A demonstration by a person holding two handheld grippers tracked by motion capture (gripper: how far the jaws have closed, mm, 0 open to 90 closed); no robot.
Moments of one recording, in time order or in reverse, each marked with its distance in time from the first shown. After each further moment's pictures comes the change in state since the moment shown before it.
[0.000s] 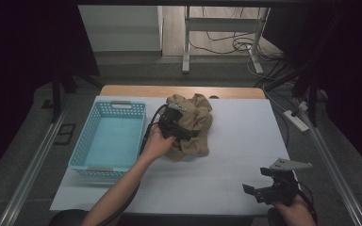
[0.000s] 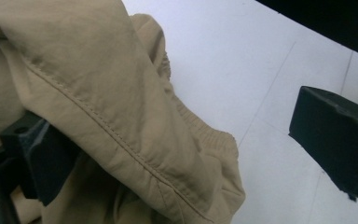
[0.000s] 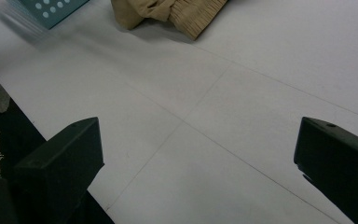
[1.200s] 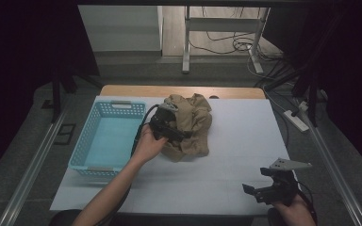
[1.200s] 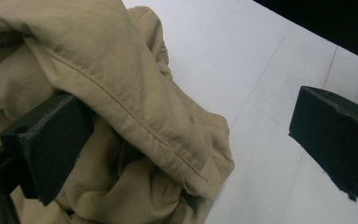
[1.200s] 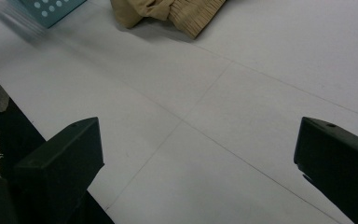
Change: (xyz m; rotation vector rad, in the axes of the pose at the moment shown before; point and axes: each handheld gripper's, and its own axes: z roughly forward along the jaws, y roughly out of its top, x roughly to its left) left arm 0.002 -0.010 -0.029 0.002 -0.007 -0.011; right arm 0.000 0.000 0.000 0.007 -0.002 0.000
